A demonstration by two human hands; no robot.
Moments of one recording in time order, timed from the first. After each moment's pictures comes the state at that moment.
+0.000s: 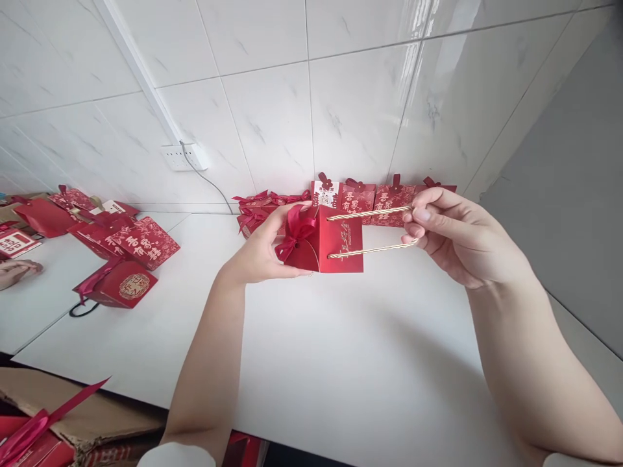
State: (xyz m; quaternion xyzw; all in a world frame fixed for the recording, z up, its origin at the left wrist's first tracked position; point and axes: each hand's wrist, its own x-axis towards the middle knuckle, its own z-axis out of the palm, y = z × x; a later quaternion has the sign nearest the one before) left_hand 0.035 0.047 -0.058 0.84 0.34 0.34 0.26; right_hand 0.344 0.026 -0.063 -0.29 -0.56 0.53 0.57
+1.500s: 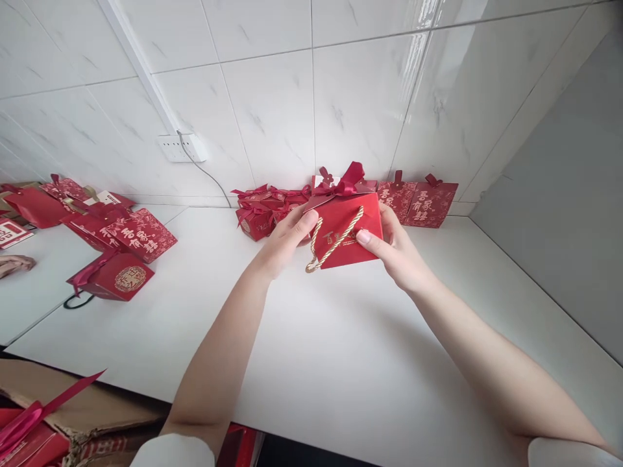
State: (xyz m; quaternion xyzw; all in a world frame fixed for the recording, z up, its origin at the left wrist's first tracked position) left_hand 0.077 0.046 -0.072 0.67 0.39 0.42 0.47; right_hand 0.288 0.039 -0.109 -0.32 -0.63 0.46 0.54
